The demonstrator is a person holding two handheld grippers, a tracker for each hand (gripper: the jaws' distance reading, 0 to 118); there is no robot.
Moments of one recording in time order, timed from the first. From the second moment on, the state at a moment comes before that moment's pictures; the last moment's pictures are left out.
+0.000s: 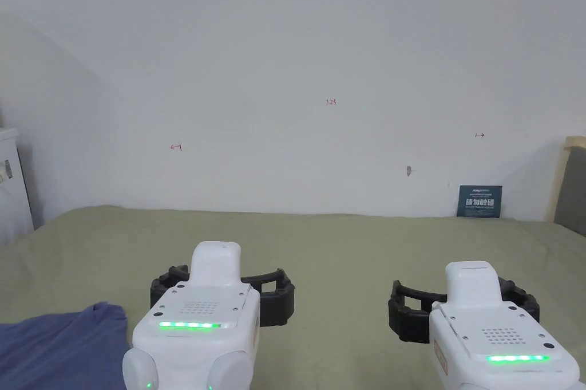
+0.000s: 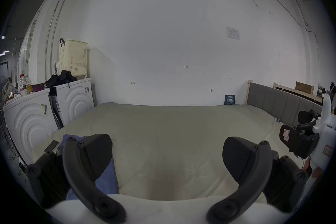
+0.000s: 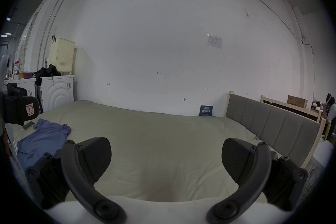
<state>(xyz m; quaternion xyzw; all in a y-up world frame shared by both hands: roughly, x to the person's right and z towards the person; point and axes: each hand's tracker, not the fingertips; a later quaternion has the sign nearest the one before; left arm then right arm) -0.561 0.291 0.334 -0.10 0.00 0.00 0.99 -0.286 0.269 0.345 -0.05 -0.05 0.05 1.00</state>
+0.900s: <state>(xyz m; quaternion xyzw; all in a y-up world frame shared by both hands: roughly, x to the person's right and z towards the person) -0.628 0.291 0.340 -0.12 0.09 -0.01 0.99 -0.330 0.264 0.322 -0.06 -0.02 0.05 1.00</state>
